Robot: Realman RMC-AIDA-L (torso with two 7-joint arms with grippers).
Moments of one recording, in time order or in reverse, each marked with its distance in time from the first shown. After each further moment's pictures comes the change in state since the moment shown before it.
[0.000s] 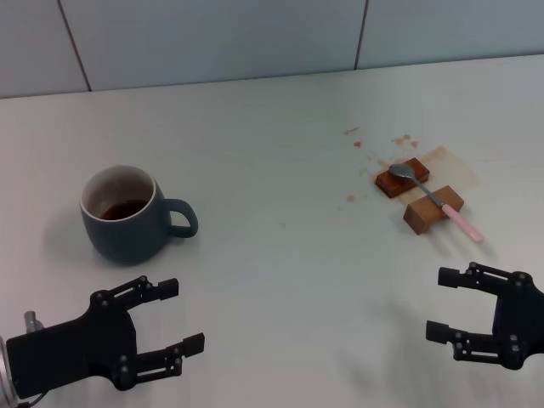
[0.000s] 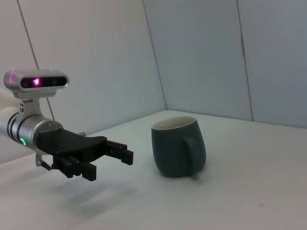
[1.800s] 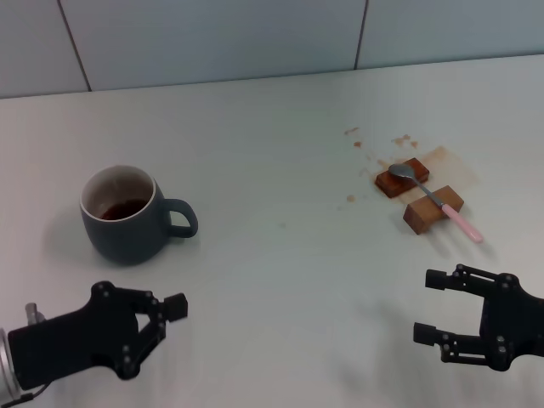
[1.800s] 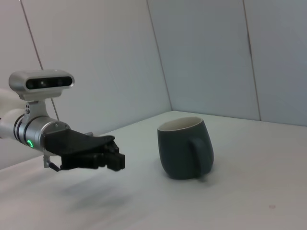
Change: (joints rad) left arm -0.003 -0.012 -0.023 0.014 -0.004 0.004 0.008; right arm 0.012 0.018 0.000 0.003 -0.011 0.007 0.009
